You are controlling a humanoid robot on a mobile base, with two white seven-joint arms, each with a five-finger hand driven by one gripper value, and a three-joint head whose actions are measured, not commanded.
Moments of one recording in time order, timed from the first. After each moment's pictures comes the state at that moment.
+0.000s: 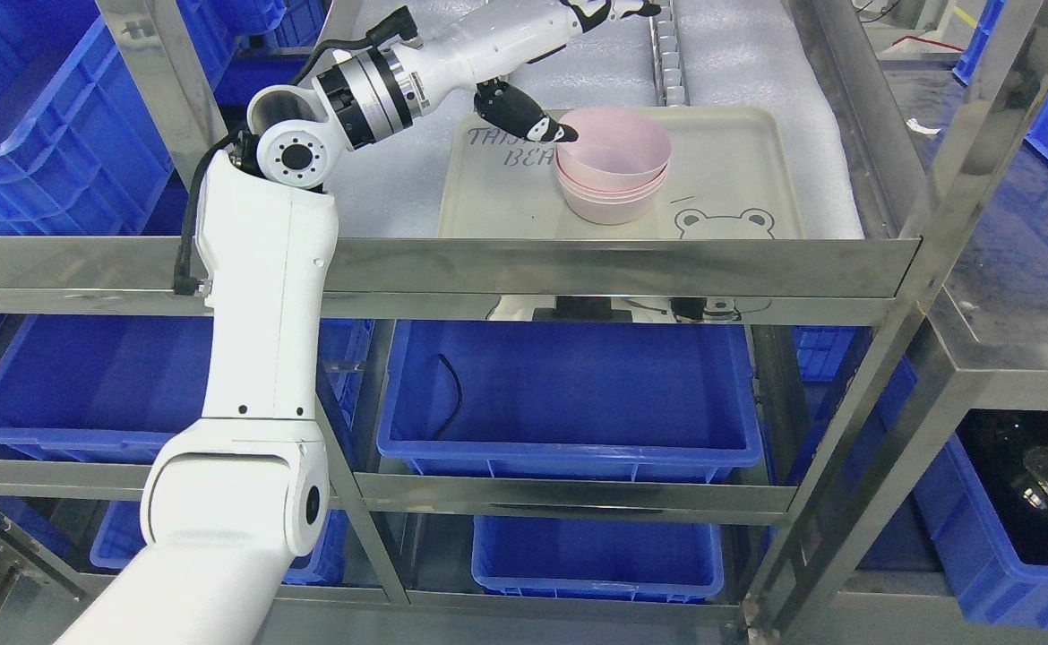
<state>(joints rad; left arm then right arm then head) -0.96 0.00 0.02 -1.10 -0.52 -0.79 -0.82 0.00 0.00 0.05 0.00 0.05 -0.08 -0.02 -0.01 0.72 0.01</state>
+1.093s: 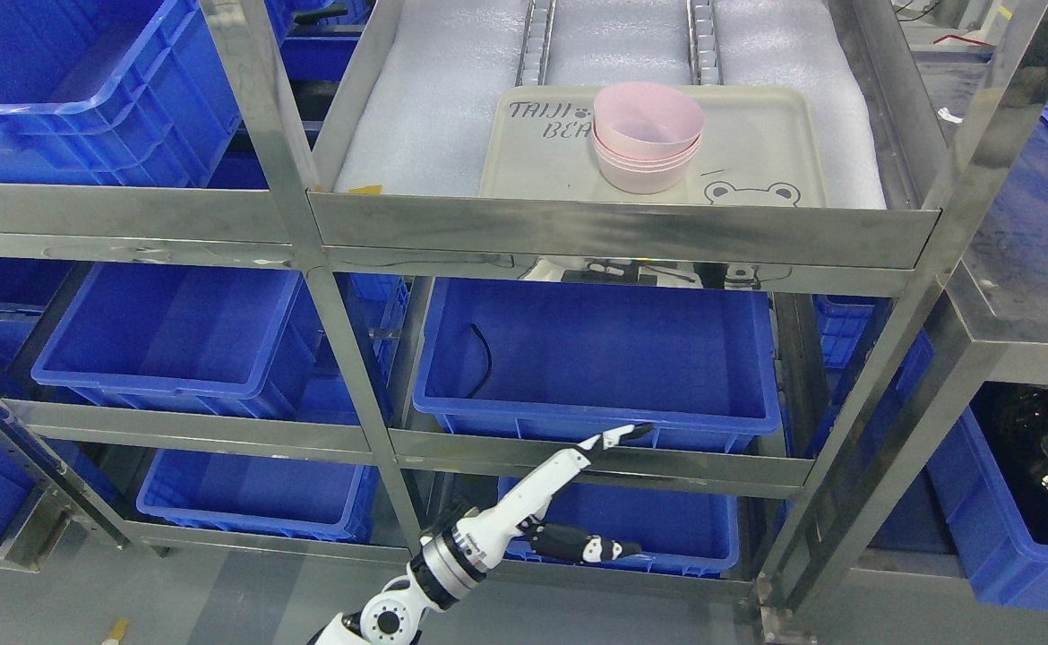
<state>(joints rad) 0.02 0.00 -0.25 -1.22 -0.10 -0.79 -0.41 0.00 0.00 0.05 0.00 0.05 -0.08 -0.02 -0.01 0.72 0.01</state>
